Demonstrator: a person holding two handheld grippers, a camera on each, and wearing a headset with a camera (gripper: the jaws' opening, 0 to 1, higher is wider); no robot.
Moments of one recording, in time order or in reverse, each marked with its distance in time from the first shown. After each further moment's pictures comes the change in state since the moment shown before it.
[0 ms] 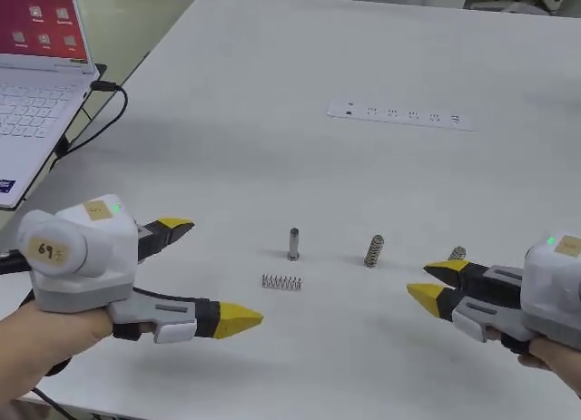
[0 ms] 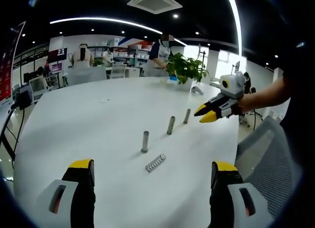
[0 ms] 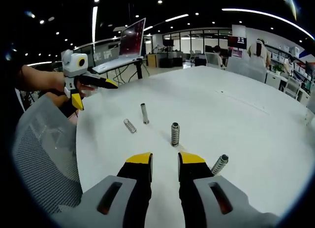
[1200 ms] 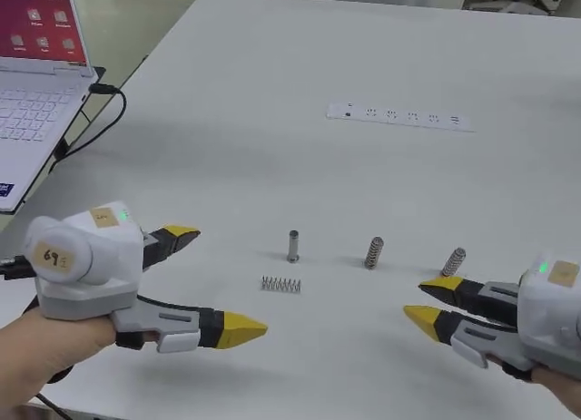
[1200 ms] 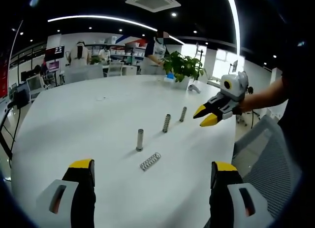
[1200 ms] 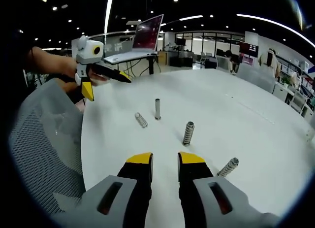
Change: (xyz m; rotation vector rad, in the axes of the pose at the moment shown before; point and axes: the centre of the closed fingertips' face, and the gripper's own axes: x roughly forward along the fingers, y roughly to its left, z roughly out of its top) left arm 0.002 -0.007 -0.005 -0.003 0.017 -0.026; right arm 0.006 0.030 0.006 -0.138 0.007 0.067
